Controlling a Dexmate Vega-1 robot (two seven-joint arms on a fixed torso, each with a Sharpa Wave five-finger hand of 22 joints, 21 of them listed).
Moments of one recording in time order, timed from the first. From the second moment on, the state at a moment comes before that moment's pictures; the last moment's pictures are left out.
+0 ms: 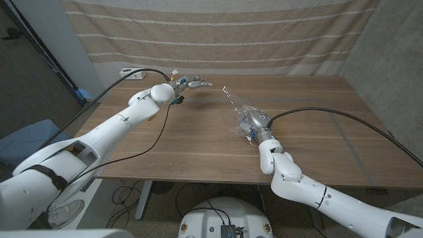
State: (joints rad) left arm 0.39 0.58 0.72 -1.33 0.02 0.14 -0.13; left_hand 0.56 0.01 0.19 -0.07 0.19 0.26 -0.04 0.20 0.19 0.04 0.02 0.20 0.22 -0.07 0.06 0.17 0.19 -0.08 0.18 0.20 0.22; right arm -0.89 -0.64 -0.90 -1.95 -0.70 -0.81 -0.27; right_hand 0.87 0.15 0.38 -0.14 0.17 0.82 -0.03 0.24 0.20 0.51 -0.02 0.21 0.22 0.41 -0.04 0.26 0.38 0.20 0.07 0.79 0.17
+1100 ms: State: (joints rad) left arm 0.14 0.38 0.91 -0.98 0.11 0.04 -0.28; left_hand 0.53 0.01 0.18 -0.08 0.19 0.18 0.10 0.20 0.19 -0.01 0.04 0.20 0.22 -0.14 0.07 0.18 0.18 -0.11 0.17 0.21 0.22; right arm -0.91 -0.65 -0.87 -1.94 -0.69 -0.78 -0.27; right_hand 0.87 0.15 0.38 -0.14 0.17 0.83 -0.02 0.23 0.20 0.52 -0.01 0.21 0.22 0.43 -0.04 0.27 0.37 0.21 0.08 0.78 0.17
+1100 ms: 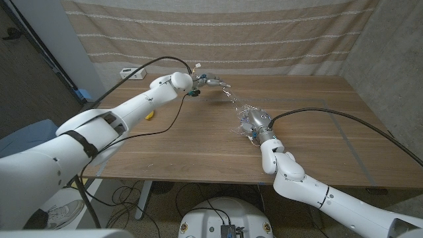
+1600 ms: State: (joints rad) left arm 0.07 0.30 0.98 -0.86 0.15 0.05 -0.31; left_hand 0.57 0.10 0.22 -0.12 0.19 0.61 0.12 0.31 0.19 0.08 0.04 0.25 0.21 -0.10 0.07 0.19 0.18 -0.07 0.16 0.24 0.21; right arm -0.92 -0.66 -0.86 -1.95 -0.68 -0.77 -0.28; right_hand 0.87 0.15 0.38 -0.14 0.17 0.84 -0.02 0.23 0.20 0.53 -0.02 0.21 0.22 0.43 -0.04 0.27 0.36 0.21 0.08 0.77 0.17
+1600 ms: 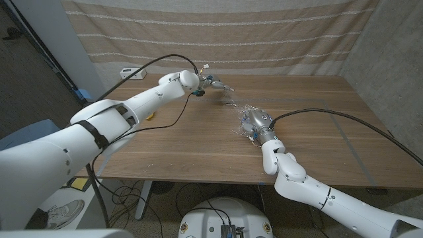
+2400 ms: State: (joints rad) left arm 0.15 0.30 0.87 -0.87 -0.02 -0.06 -0.29; left_hand 0.98 0.16 0.47 -0.17 0.23 1.03 0.10 0.55 0.38 0.46 -0.07 0.31 0.20 0.26 -0.03 0.23 0.17 0.17 0.12 0.34 0.21; right arm -0.91 -0.66 -0.86 -1.94 -0.68 -0.77 -0.27; right_hand 0.87 0.15 0.38 -0.14 0.17 0.84 -0.02 0.22 0.20 0.53 -0.02 0.21 0.22 0.43 -0.04 0.27 0.36 0.21 0.08 0.77 0.17
